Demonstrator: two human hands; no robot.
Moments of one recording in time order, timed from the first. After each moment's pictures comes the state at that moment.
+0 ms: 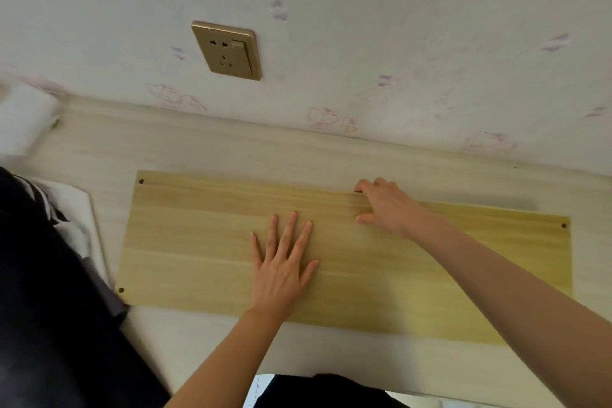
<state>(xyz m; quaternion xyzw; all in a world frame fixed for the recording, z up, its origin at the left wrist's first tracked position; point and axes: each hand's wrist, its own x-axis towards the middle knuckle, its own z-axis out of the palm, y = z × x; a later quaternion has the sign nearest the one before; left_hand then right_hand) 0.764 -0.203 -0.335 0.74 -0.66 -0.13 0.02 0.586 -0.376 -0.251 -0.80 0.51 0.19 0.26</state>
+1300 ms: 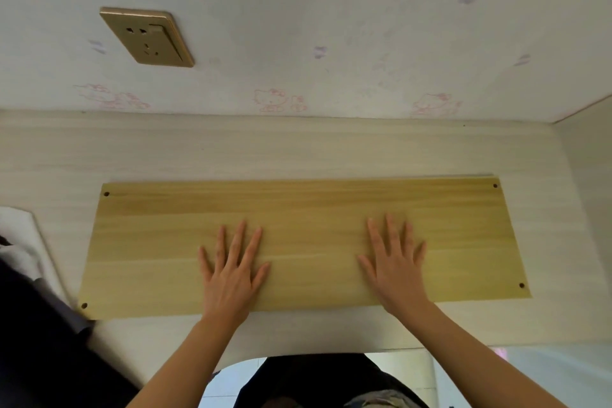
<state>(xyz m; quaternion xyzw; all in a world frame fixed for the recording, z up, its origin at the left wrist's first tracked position) 0.787 -0.168 -0.353 0.73 -0.66 -0.14 -0.03 0.492 -0.217 -0.323 -0.71 0.67 0.14 0.16</state>
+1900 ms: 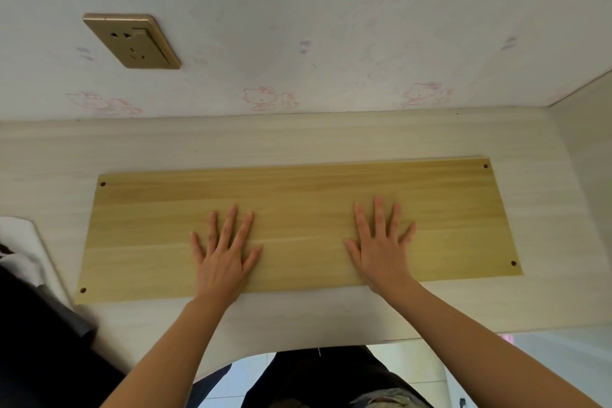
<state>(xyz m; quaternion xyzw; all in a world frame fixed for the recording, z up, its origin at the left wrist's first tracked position) 0.802 -0.192 -0.351 0.73 -0.66 -0.15 -0.03 0.510 -0.232 -0.334 -0.70 0.68 0.13 0.14</state>
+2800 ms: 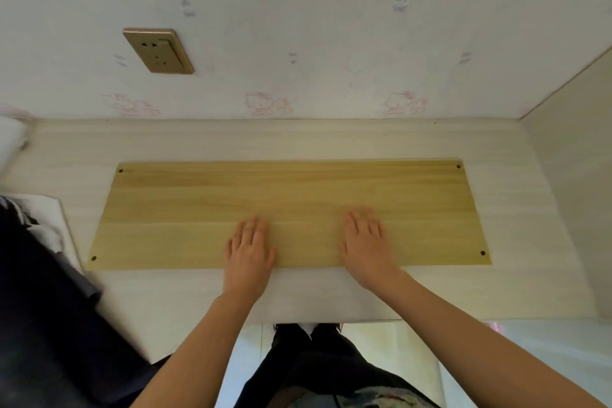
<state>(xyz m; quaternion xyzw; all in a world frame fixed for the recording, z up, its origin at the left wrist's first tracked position) 0.718 -0.159 -0.309 0.75 -0.62 -0.20 0.03 0.494 -0.207 -0.292 -0.77 0.60 0.11 0.19</state>
